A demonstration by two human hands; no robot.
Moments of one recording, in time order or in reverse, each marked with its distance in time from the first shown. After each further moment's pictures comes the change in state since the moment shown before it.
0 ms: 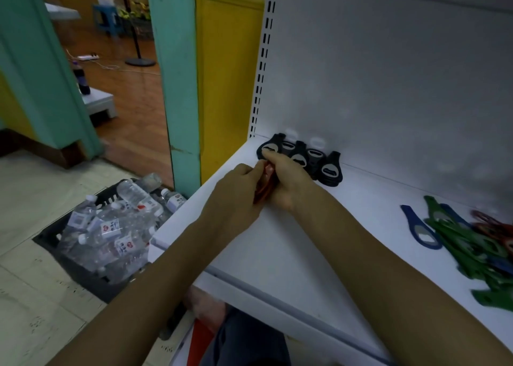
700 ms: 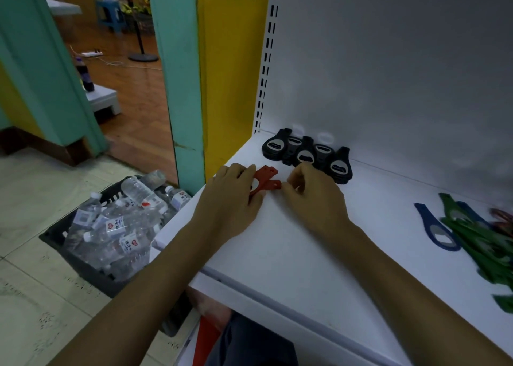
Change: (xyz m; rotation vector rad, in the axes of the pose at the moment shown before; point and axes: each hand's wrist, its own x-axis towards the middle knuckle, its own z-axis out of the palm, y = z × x) left_hand -0.003 -0.021 0.009 0.118 0.043 -0.055; right_hand 0.002 0.023 -0.070 -1.387 0.279 -0.851
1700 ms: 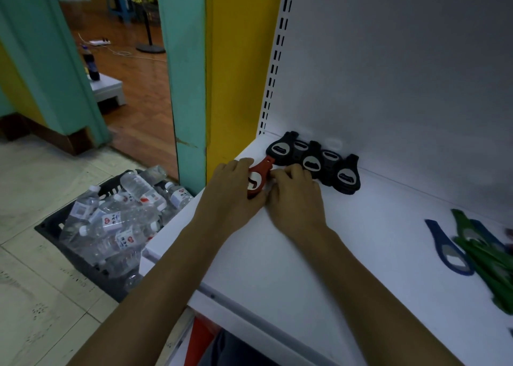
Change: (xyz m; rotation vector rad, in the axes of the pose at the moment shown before) left_hand 0.021 -0.008 0.013 -0.264 0.116 -0.120; right_hand 0.018 -0.017 0.035 -0.286 -0.026 -0.127
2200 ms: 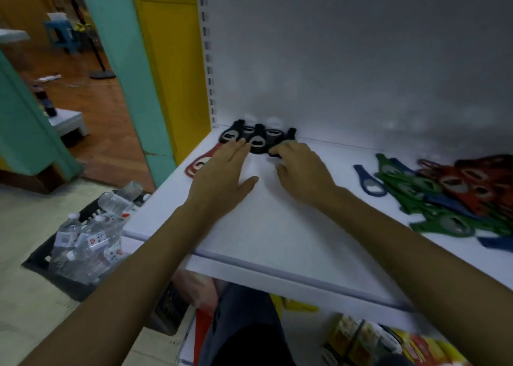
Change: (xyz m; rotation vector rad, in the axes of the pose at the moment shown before) left_hand -0.024 0.058 -0.001 0.208 -0.070 0.330; right_hand -0.051 0.059 -0.078 0.035 -0.040 0.019
